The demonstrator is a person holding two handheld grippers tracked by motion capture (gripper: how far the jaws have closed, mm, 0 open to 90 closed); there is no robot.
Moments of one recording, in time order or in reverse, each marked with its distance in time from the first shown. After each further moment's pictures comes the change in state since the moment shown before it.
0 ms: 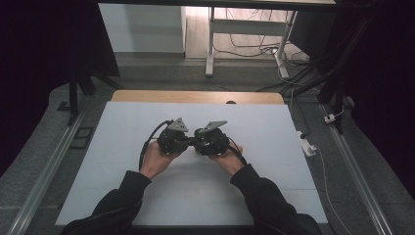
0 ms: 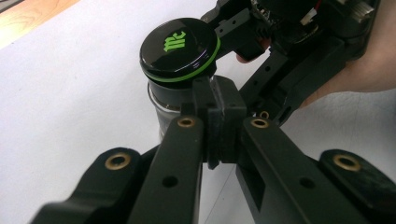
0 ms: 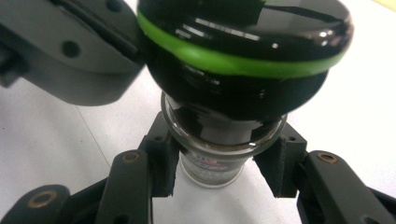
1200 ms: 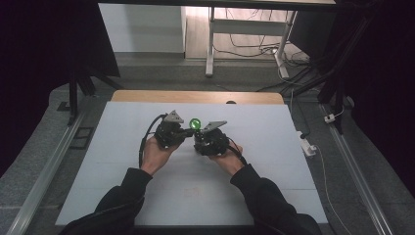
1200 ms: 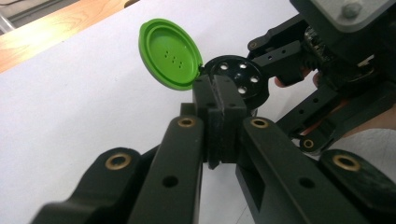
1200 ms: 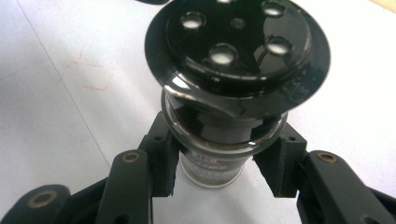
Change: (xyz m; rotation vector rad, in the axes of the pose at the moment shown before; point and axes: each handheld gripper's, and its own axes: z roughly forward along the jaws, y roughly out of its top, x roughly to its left) left arm 0.017 0.004 -0.007 -0.037 0.079 -0.100; right arm 0.000 0.000 0.000 -0.002 -0.005 -0.008
